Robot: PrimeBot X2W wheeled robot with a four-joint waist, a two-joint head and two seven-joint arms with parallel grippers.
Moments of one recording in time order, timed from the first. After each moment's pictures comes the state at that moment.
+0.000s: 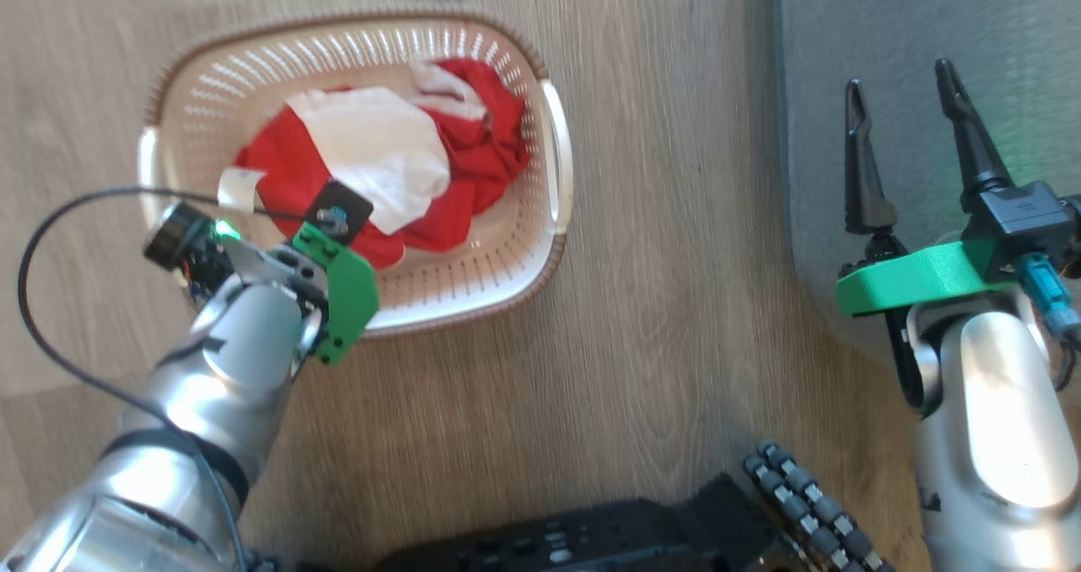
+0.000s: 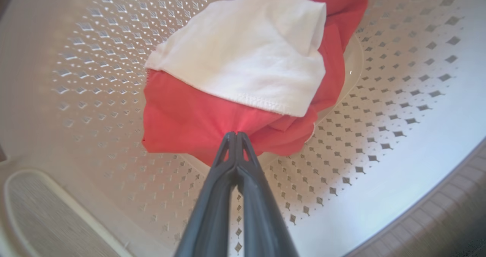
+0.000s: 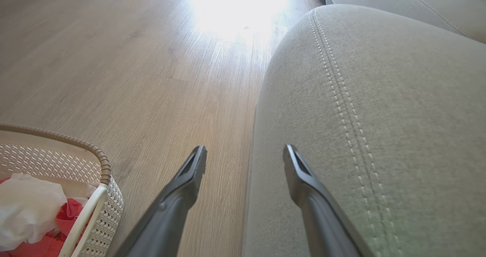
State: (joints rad) left arm -0.93 0.09 -0.72 1.30 -0.12 0.02 -0.15; right arm -0.38 -0.04 -0.07 0.15 -0.09 0.12 -0.26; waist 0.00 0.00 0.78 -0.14
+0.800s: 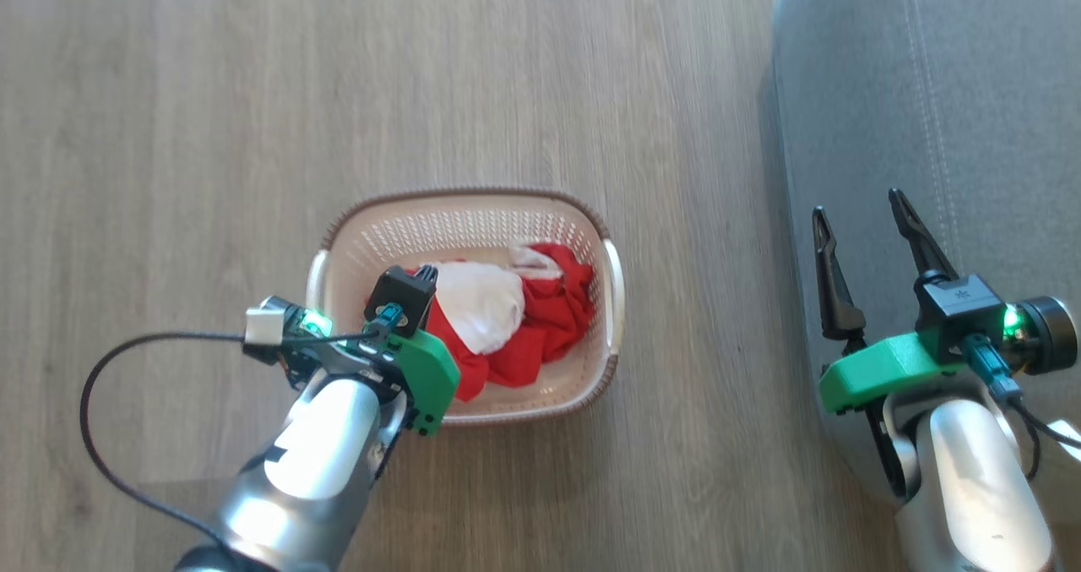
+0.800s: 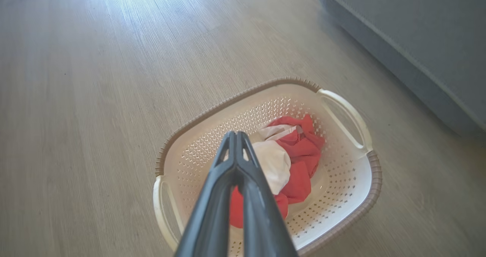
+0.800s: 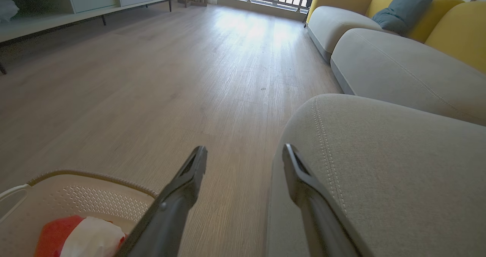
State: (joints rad) left arm -0.61 0.07 -0.62 0.92 -0.20 0.10 -0.25; right arm -0.23 -0.04 -0.06 0.24 -0.12 0.12 -0.26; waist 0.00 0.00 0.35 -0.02
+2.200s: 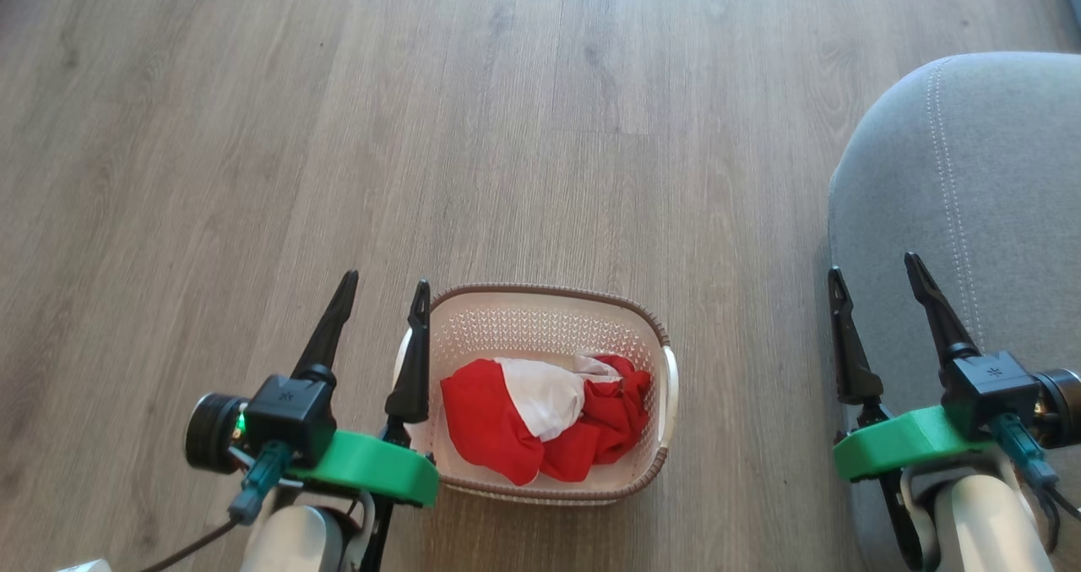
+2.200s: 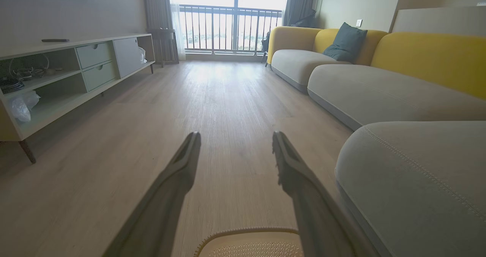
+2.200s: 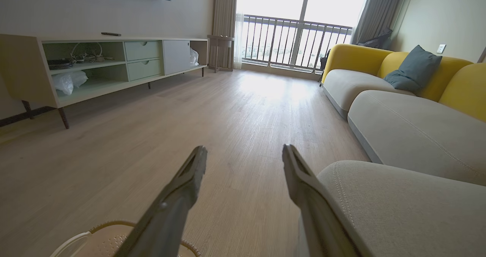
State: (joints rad) left arm -0.06 0.05 -0.26 0.00 -0.16 0.09 -0.26; right arm -0.05 -0.04 -0.06 0.09 -0.04 0.12 -0.26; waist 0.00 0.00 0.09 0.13
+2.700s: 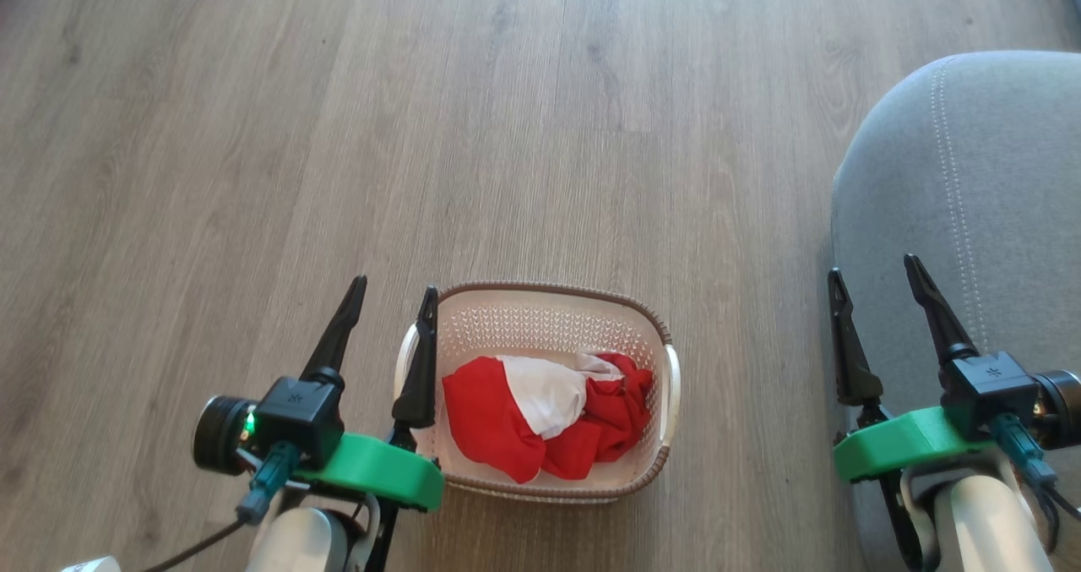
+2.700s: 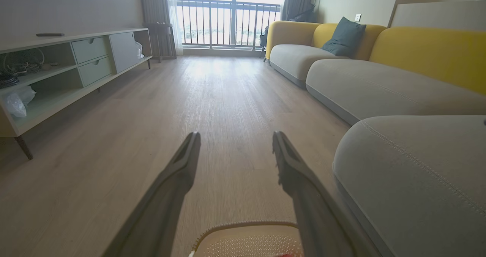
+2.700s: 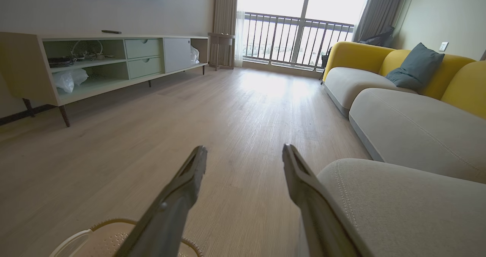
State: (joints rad) left arm -0.06 0.05 -0.28 0.02 -0.16 0.08 -0.26; right arm -0.05 -0.04 -0.06 0.09 -0.04 0.12 -0.26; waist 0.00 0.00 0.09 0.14
